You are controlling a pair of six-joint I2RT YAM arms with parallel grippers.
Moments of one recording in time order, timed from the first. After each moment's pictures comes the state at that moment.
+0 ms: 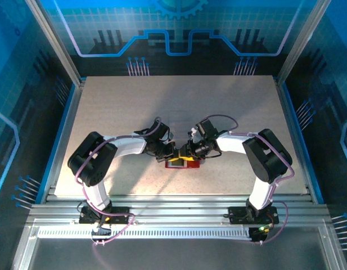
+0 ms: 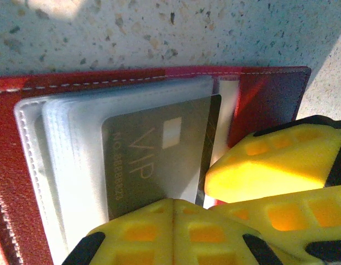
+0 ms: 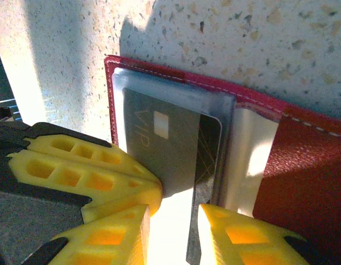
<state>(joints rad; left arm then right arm) -0.57 1.78 0.93 -0.24 0.52 -0.85 0.53 1.80 0.90 -0.20 -0.68 0.69</state>
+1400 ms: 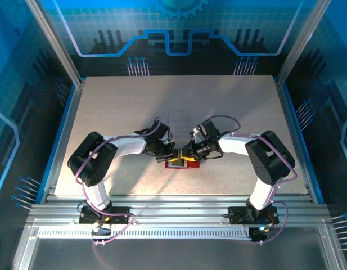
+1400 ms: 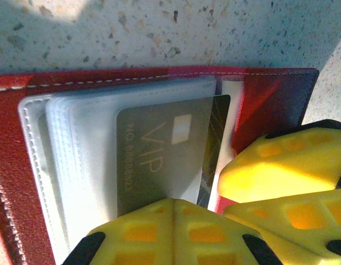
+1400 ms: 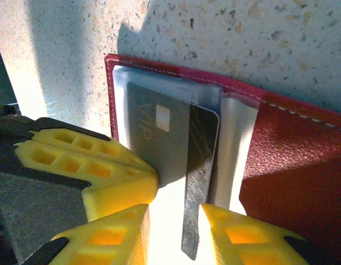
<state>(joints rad) -0.57 1.78 0.93 -0.25 0.52 -0.85 0.52 1.76 0.86 -0.18 -0.67 0.71</state>
